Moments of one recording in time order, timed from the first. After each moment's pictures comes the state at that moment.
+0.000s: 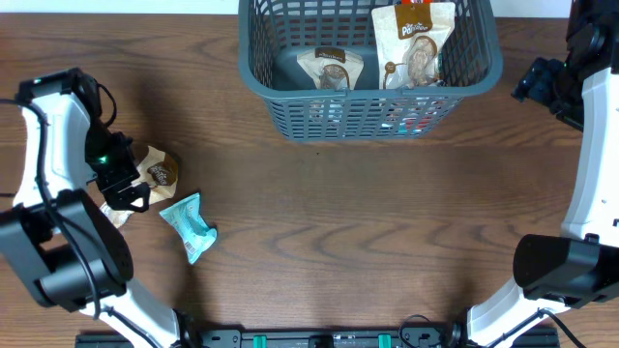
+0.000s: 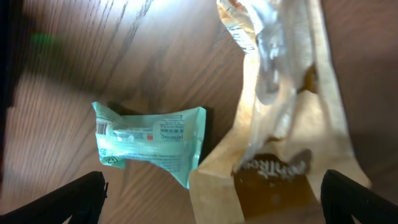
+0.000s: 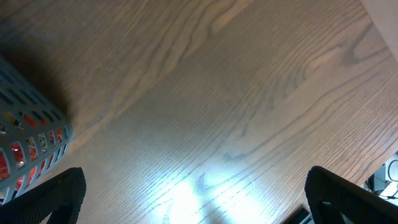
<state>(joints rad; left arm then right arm) 0.32 1.90 1.55 -1.46 0.04 -1.78 -0.19 1.85 2.14 -1.59 0.31 0.47</state>
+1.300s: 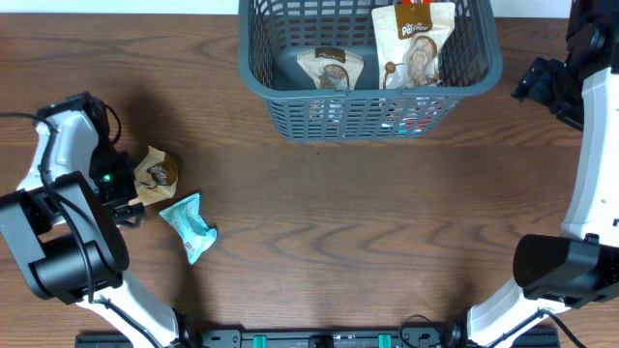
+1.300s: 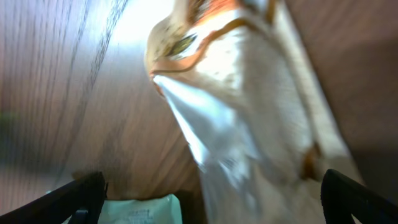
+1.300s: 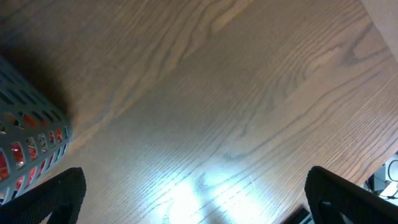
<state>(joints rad) 0.35 1.94 1.35 -1.20 -0.08 -1.63 -0.19 1.85 2.14 -1.59 0.31 0.47</state>
